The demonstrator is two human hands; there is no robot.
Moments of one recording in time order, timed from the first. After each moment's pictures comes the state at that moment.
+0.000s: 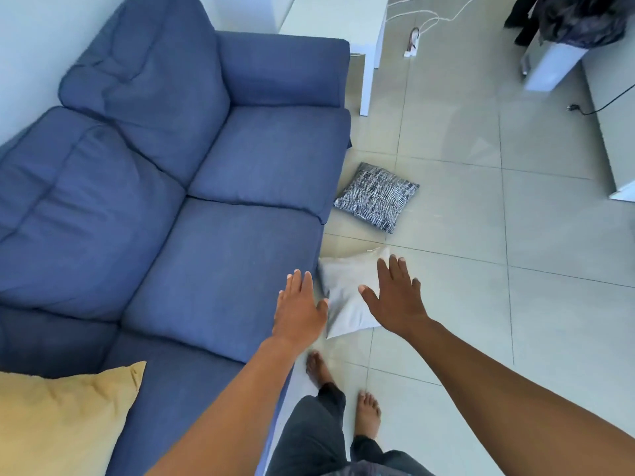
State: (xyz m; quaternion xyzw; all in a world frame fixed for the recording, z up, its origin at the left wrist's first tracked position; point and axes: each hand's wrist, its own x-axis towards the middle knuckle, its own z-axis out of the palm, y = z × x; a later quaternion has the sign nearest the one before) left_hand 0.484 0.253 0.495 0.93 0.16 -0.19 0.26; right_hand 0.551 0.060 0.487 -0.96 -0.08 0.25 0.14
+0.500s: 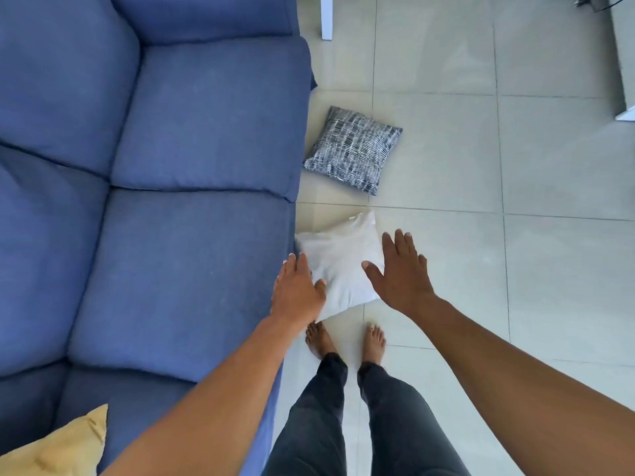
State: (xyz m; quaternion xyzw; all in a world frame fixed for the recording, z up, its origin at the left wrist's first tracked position) left_hand 0.629 0.241 0.381 0.91 0.15 -0.30 0.25; right_hand 0.670 0.035 0.384 -0.94 0.01 0.30 0.15
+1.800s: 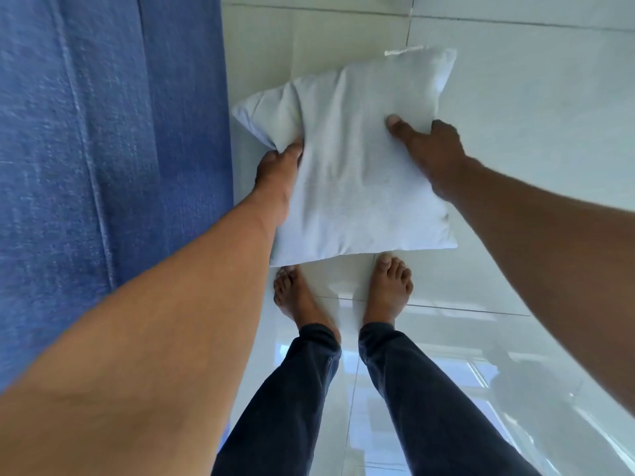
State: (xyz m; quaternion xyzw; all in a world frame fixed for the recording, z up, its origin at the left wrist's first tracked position) left_hand 0.735 0.223 -0.127 0.58 0.52 -0.30 0.55; right_hand 0.779 -0.011 -0.130 -0.77 0.33 0.32 0.45
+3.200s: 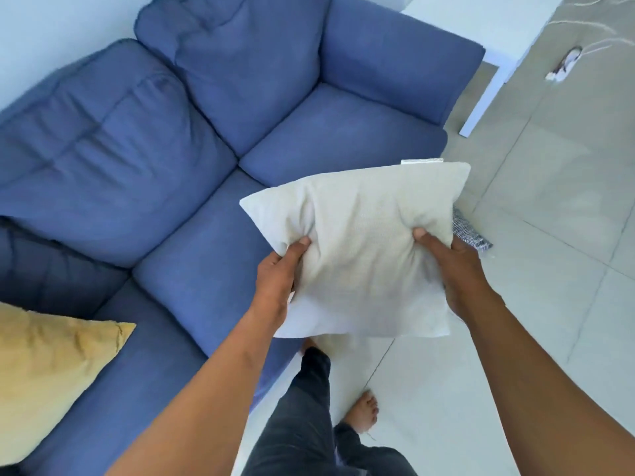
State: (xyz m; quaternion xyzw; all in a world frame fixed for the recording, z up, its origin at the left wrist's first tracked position) left_hand 0.657 0.342 0.487 0.48 0.51 0.07 0.71; right_hand 0.826 0.120 0.514 -0.69 0.09 0.29 0.65
